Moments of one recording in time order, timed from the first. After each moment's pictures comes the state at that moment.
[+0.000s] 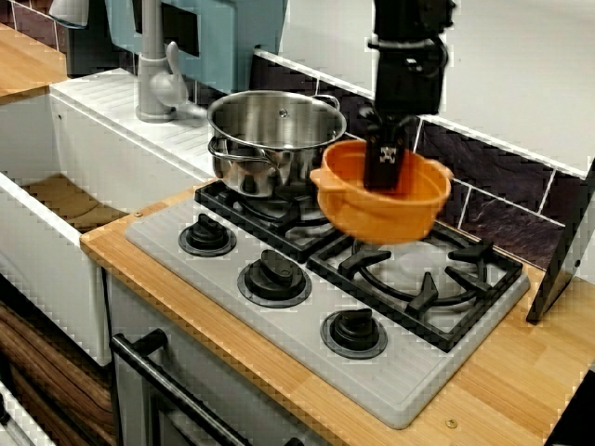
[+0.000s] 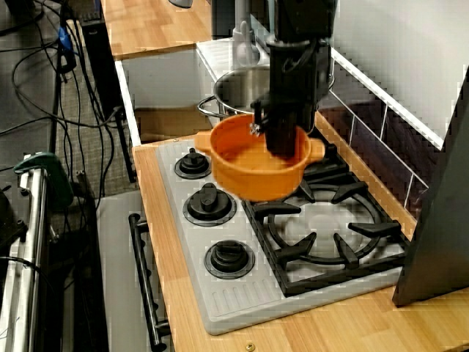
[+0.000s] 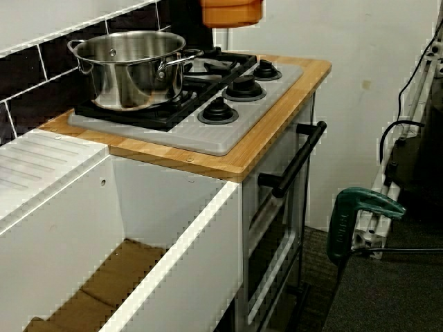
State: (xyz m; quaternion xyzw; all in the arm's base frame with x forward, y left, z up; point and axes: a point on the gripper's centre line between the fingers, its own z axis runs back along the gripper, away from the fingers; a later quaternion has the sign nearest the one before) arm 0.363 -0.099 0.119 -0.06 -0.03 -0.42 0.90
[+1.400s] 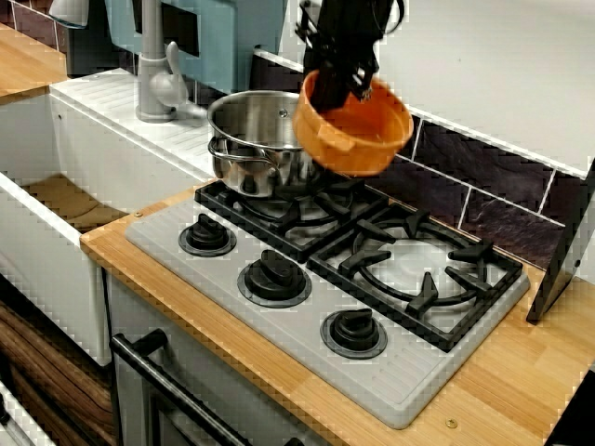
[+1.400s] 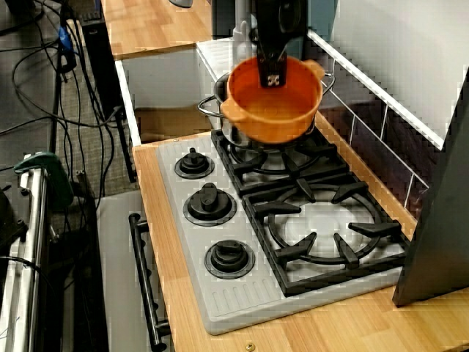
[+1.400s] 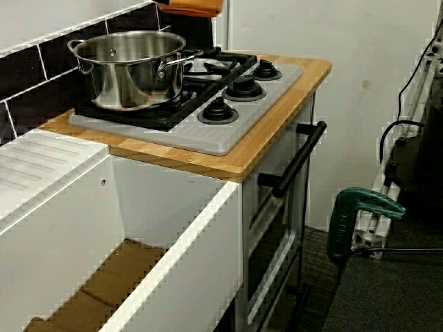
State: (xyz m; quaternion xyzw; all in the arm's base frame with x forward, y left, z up) arm 0.373 -0.033 0.158 0.11 -0.08 -0.14 0.98
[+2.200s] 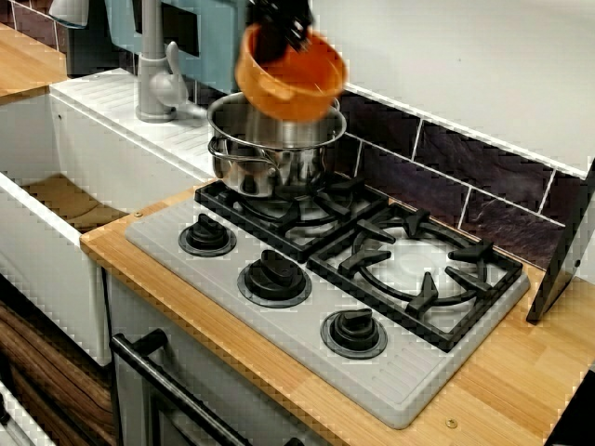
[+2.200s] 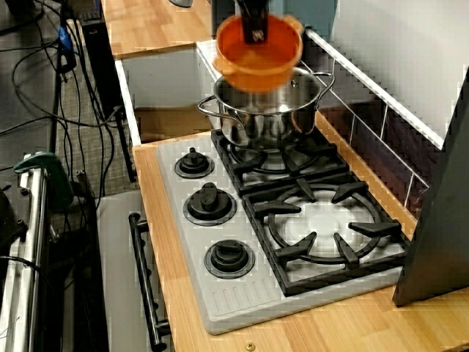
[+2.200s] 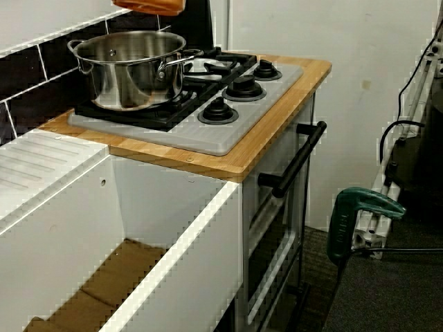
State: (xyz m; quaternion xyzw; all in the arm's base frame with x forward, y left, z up) arm 0.372 0.048 0.184 0.15 -0.10 -0.09 0.98
